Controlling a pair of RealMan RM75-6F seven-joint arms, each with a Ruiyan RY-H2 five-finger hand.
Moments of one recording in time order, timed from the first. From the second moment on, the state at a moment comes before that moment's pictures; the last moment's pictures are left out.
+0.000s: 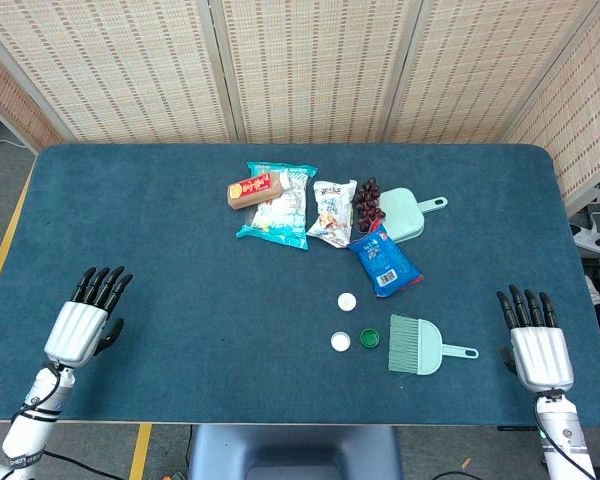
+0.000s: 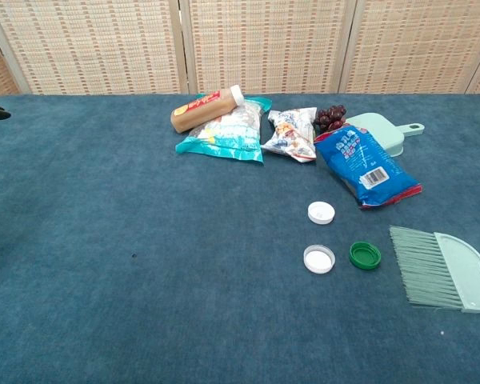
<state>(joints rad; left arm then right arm) -0.33 -1.44 -0.03 -1.17 1.59 1.41 0.05 0.12 -1.32 0.04 -1.52 -1.38 1.41 -0.49</state>
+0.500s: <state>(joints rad) -0.32 -1.43 -0.03 -1.17 1.59 1.42 0.02 0.16 -1.40 -0.01 -1.46 -1.37 1.24 -0.55</state>
